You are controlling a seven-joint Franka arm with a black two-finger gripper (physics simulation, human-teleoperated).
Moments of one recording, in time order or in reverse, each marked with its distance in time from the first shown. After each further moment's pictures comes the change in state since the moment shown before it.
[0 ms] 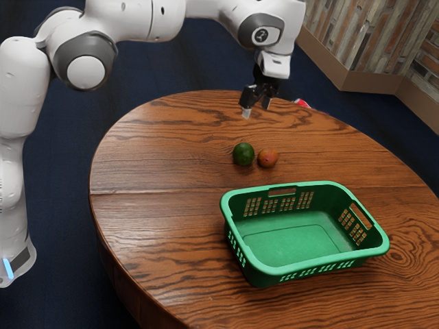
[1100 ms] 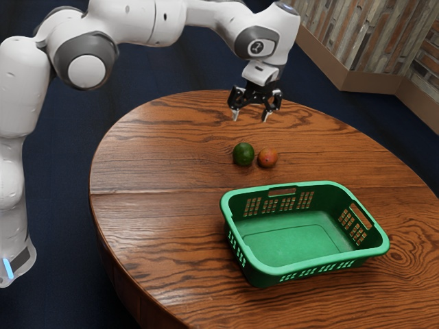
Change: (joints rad) arm 0.022 -0.004 -0.007 -0.096 0.029 0.081 0.581
